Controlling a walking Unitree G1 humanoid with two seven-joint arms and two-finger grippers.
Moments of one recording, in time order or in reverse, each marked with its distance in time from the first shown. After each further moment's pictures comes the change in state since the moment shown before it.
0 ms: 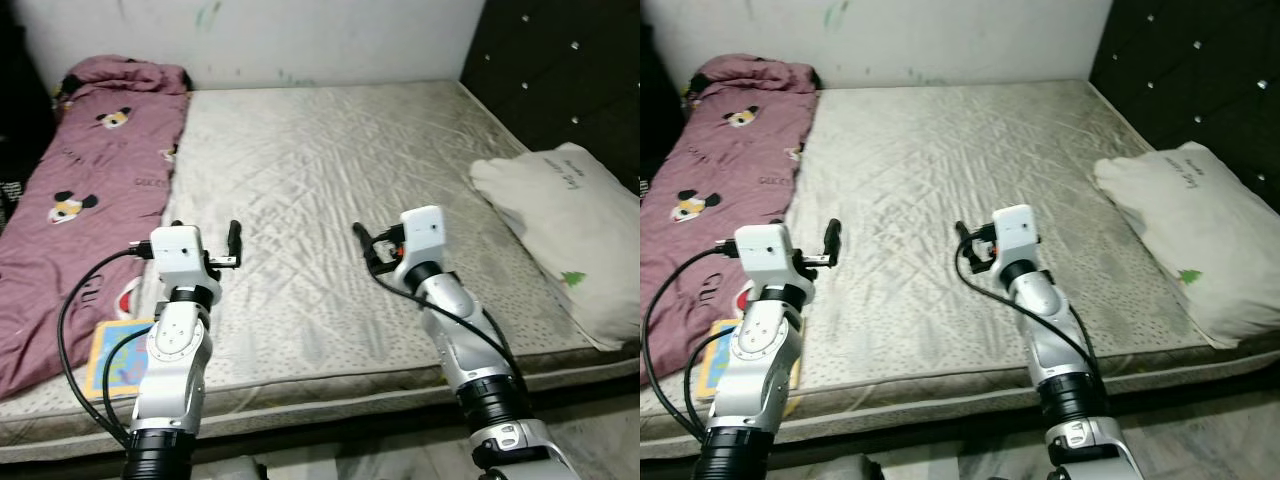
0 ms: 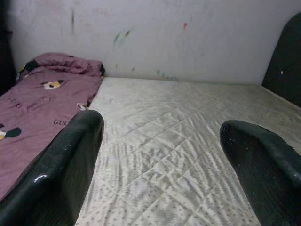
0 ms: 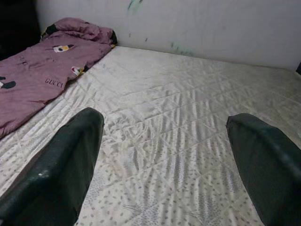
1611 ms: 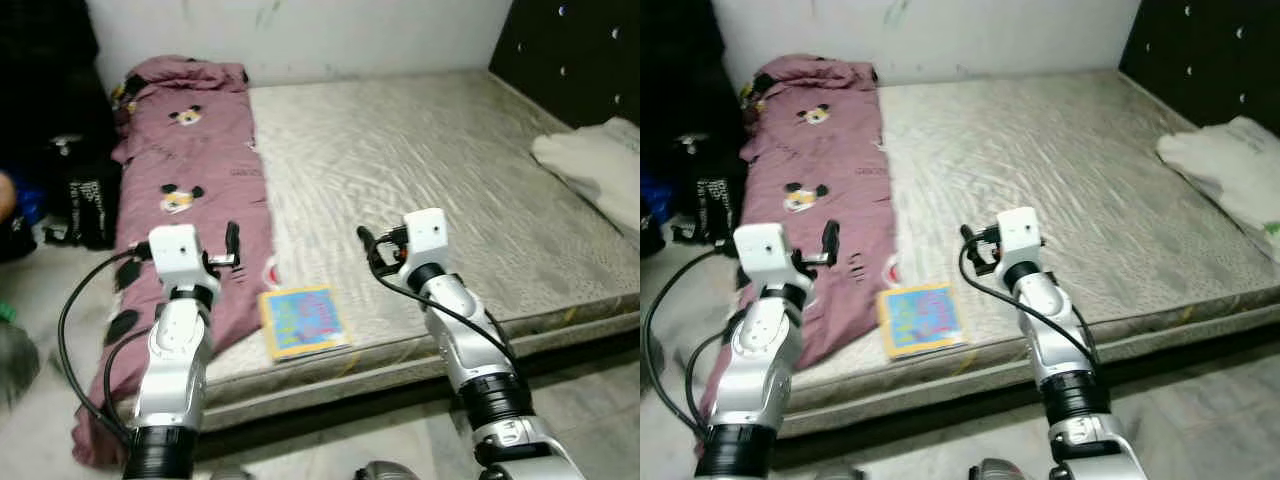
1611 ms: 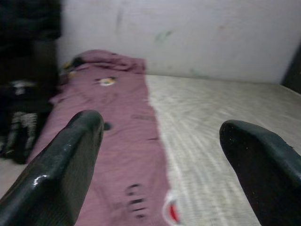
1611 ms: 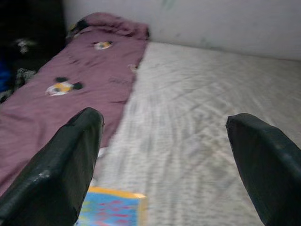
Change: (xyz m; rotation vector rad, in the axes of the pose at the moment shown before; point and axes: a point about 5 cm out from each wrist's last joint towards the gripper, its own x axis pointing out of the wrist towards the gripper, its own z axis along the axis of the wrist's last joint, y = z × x) left arm 0.001 0.004 -0.003 -0.017 0.025 0.038; right arm 0.001 -0.002 -0.007 0.000 0.037 -0.003
